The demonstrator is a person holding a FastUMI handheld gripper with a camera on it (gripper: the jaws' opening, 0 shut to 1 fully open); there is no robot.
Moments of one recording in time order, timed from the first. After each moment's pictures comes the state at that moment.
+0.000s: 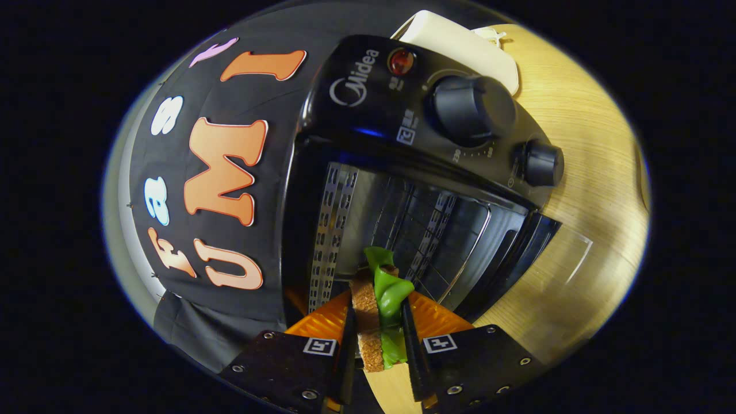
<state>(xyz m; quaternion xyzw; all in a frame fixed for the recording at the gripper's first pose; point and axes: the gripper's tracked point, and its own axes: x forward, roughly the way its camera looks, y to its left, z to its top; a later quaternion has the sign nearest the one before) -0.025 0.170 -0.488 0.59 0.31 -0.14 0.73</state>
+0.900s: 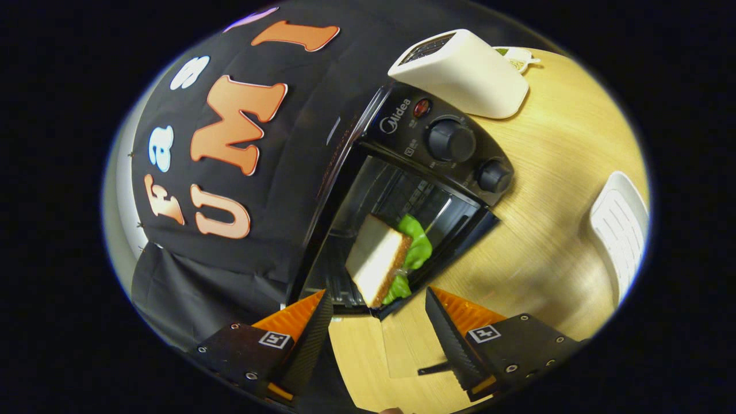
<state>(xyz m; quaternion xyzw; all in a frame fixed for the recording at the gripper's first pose) -0.125 0.166 -0.438 0.50 0.44 -0.07 0.74</state>
